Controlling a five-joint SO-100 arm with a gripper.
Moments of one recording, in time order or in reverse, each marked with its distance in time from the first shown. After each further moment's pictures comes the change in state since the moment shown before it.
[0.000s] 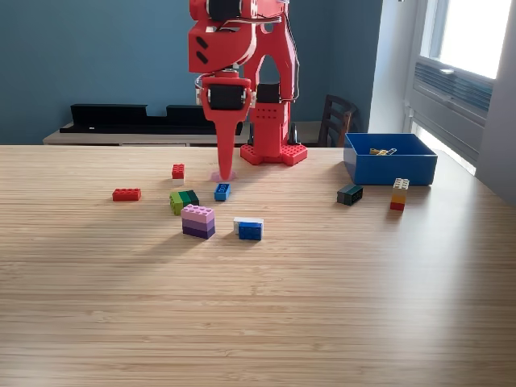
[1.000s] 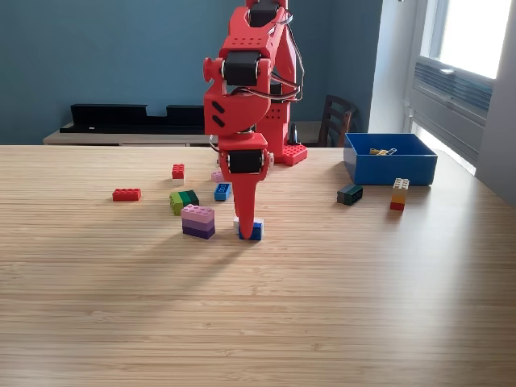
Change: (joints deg) arm -2.7 -17.9 -2.1 -11.1 -0.1
